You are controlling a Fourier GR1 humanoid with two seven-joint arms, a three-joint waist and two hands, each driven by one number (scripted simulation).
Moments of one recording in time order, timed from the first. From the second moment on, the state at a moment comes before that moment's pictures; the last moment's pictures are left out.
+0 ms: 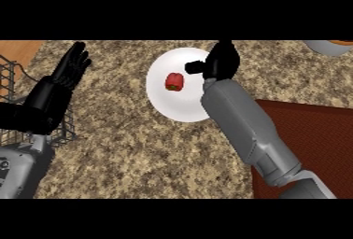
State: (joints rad) left arm -0.34 0.40 -0.11 -1.60 0.19 0.06 0.09; right arm -1.07 -0.01 0.23 -0.60 0.77 -0.81 0.91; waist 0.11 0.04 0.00
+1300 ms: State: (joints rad) left arm -0.26 0.40 -0.01 -1.59 0.16 0.05 0.09; right arm -0.56 -0.03 0.38 -1.16 0.70 -1.21 0.76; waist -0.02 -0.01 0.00
